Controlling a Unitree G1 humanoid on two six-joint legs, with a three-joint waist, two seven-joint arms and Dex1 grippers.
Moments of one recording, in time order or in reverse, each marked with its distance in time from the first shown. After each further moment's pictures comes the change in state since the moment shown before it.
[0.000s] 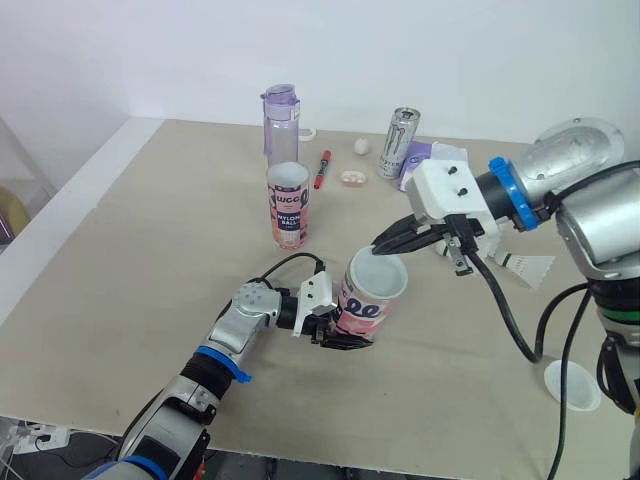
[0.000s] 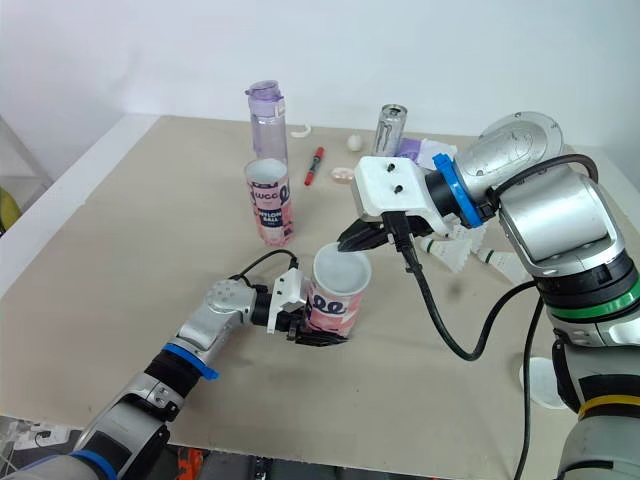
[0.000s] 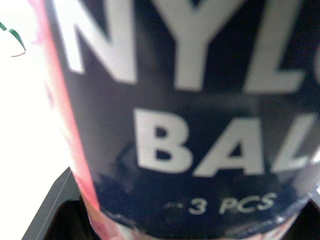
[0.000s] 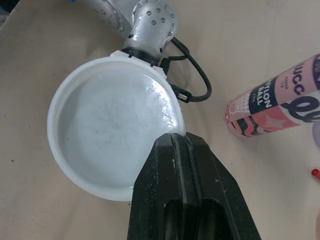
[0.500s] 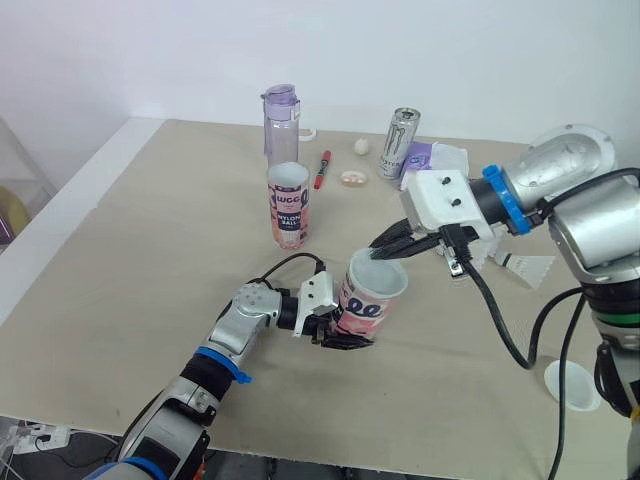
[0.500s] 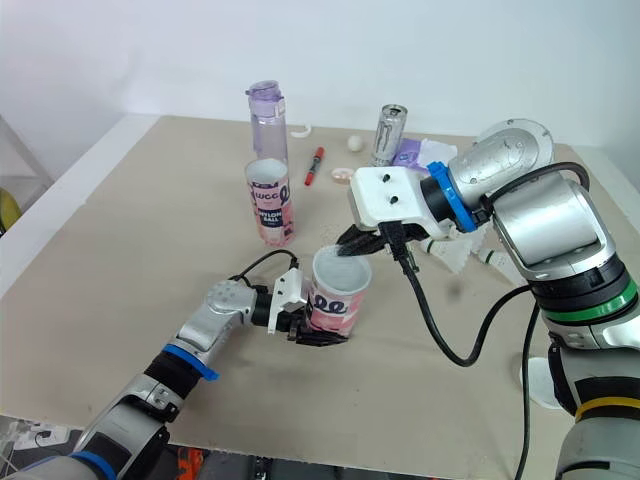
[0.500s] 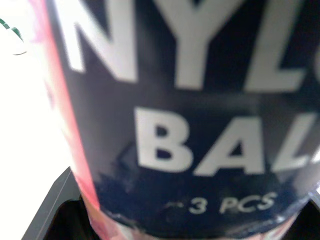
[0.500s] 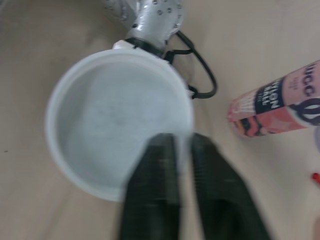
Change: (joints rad) left arm 0.008 0.000 0.002 -0.011 -0.001 0.021 0.016; right arm 0.020 0.016 0.011 0.002 -0.022 -0.022 0.016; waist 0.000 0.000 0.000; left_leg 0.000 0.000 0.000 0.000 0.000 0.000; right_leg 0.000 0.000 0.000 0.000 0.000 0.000
